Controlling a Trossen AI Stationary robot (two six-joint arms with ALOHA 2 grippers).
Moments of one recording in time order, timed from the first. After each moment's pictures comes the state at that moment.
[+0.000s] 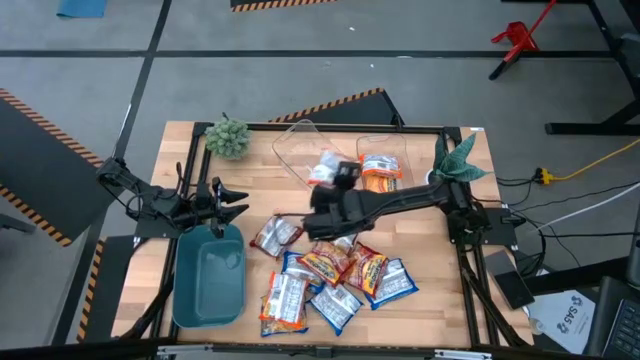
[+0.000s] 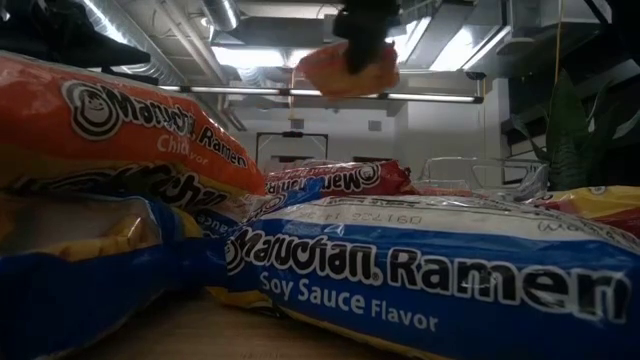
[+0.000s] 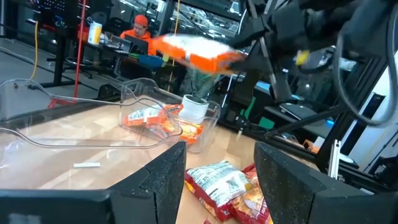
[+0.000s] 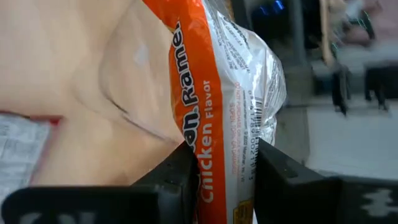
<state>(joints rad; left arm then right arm) -0.50 0.03 0.01 0.12 -0.75 -0.29 0.21 2.15 2.18 -1.58 0.93 0.37</state>
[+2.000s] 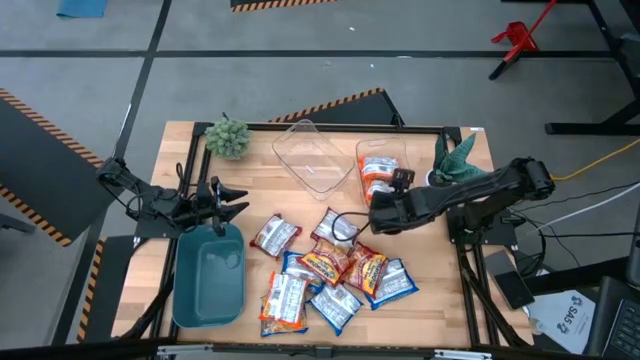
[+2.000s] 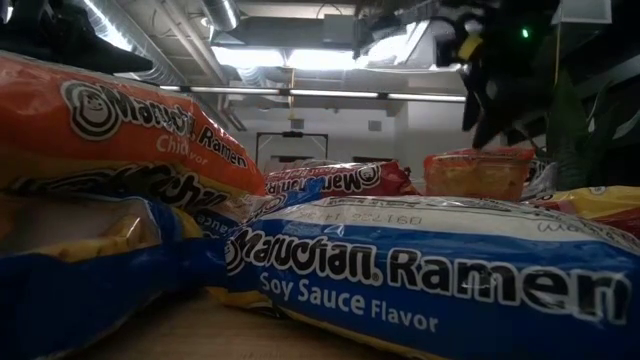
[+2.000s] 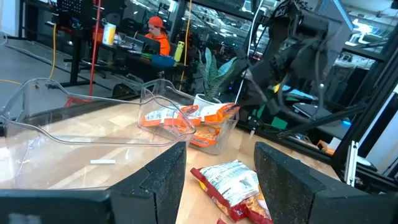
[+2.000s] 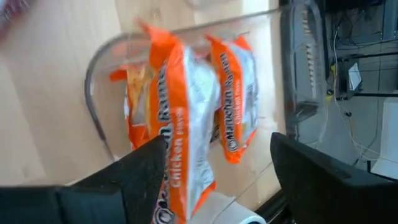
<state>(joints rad) -0.50 0.03 0.01 0.09 -0.80 -0.29 0.20 1.51 1.13 -1.14 0.65 0.30</state>
